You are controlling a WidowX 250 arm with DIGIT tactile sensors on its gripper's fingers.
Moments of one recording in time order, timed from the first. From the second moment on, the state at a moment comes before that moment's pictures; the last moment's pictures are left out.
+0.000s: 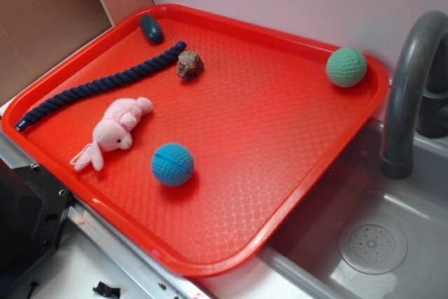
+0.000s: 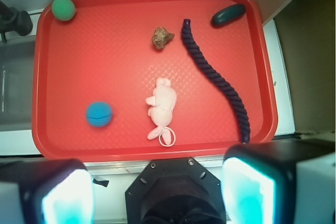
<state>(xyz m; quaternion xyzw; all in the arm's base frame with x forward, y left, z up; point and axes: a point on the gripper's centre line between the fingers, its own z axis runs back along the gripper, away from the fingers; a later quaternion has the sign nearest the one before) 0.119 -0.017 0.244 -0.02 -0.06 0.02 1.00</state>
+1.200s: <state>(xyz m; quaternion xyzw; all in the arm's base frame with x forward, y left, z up) 0.168 0.073 0.164 0.01 -0.07 -0.18 0.98</state>
